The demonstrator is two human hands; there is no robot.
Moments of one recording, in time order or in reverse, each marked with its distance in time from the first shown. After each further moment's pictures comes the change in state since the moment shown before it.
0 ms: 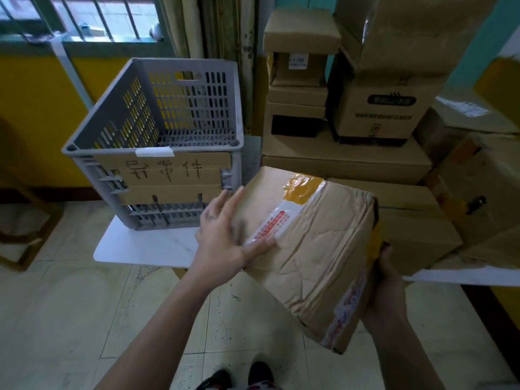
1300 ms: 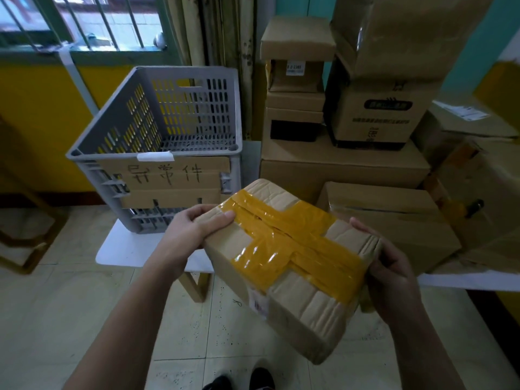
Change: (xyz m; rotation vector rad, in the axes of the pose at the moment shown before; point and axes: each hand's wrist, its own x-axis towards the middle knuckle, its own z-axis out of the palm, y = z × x) left_hand 0.018 -0.011 -0.042 -0.334 0.046 -0.331; right_hand -0.003 -0.037 0.004 -0.436 -0.409 -0.327
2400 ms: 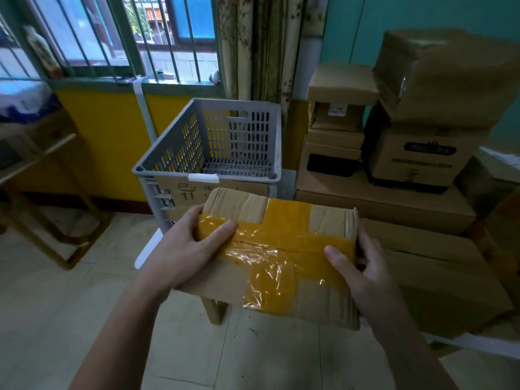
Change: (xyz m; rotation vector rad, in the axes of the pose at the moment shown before) left_hand -0.068 0.046 -0.035 0.317 0.224 0.077; right_hand 0.031 -0.037 0.086 -0.444 0.030 0.155
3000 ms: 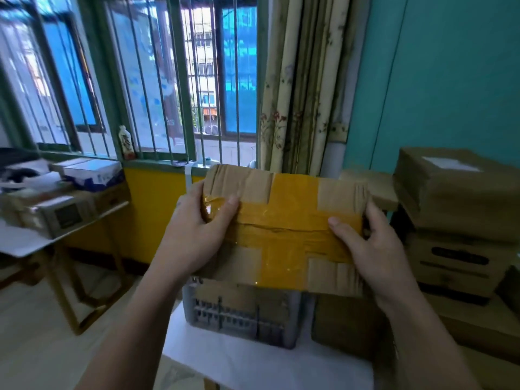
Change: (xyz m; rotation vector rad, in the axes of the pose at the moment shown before) left_hand 0.017 0.092 -0.079 -0.057 0.463 0.428; right_hand 0.080 -0.148 0.013 0.112 -0.036 -0.514
